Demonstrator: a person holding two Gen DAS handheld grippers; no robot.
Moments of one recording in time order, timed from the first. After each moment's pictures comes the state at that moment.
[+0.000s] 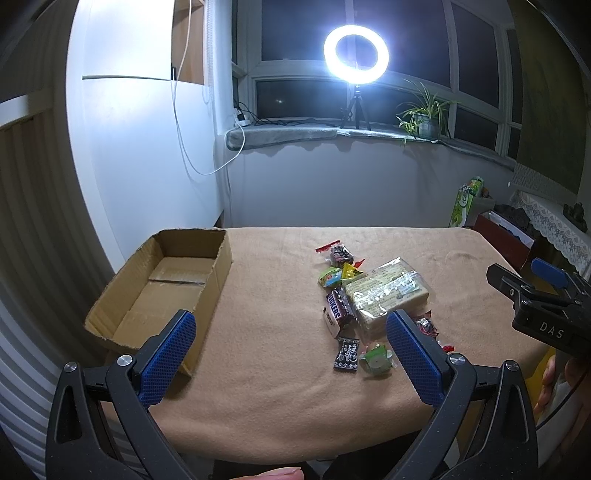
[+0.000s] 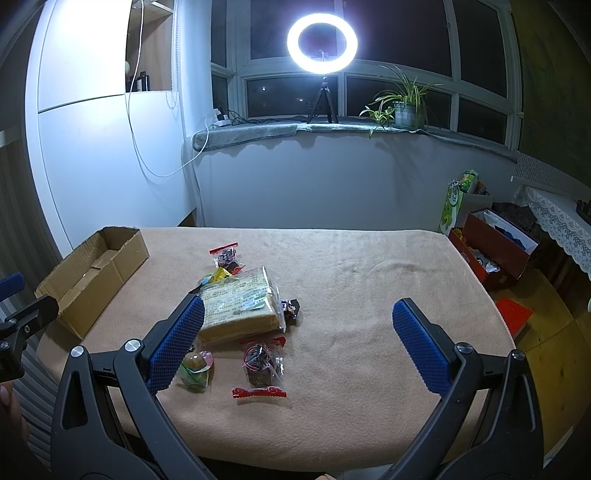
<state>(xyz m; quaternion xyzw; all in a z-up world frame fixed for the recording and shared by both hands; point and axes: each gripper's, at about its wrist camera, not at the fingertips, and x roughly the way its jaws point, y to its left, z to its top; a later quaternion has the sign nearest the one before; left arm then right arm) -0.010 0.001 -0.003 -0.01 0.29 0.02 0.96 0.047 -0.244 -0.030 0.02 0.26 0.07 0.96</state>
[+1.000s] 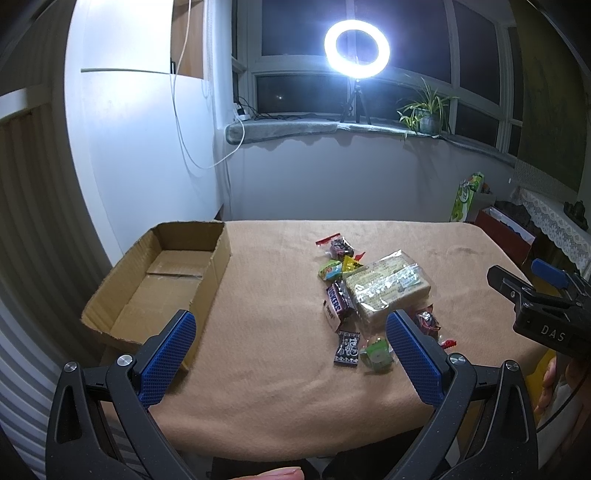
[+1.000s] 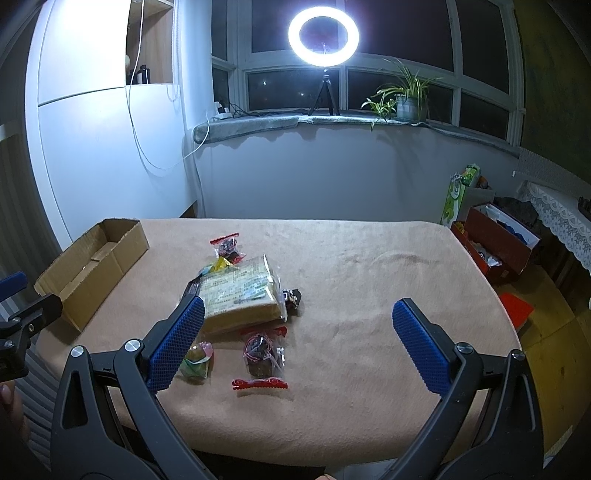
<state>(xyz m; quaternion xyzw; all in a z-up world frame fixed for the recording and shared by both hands) -0.008 -0.001 -0.010 0.00 0.30 0.02 0.95 0.044 -0.240 -0.045 0.02 0.27 0.07 0.96</state>
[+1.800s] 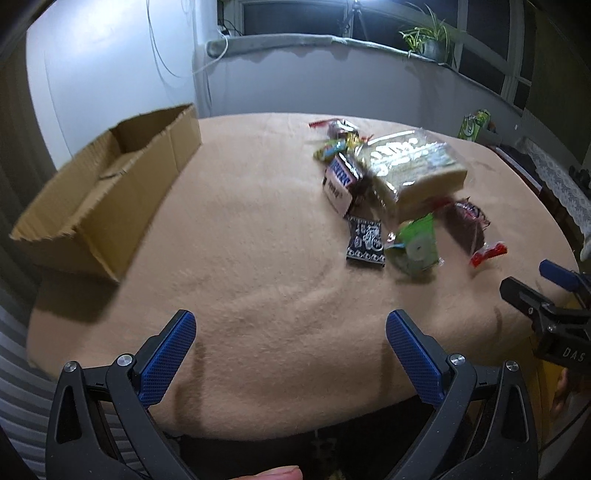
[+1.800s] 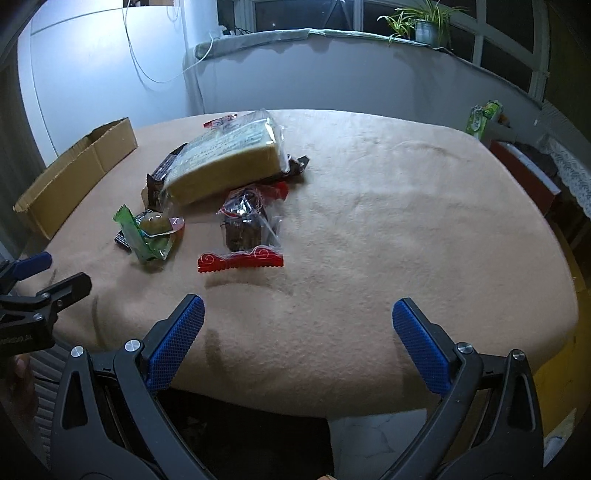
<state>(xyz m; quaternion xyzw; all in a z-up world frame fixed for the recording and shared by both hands) 0.014 -0.002 -0.130 -0.01 0.42 -0.01 0.91 0.049 -0.240 -0.158 0.00 0.39 0.10 0.92</state>
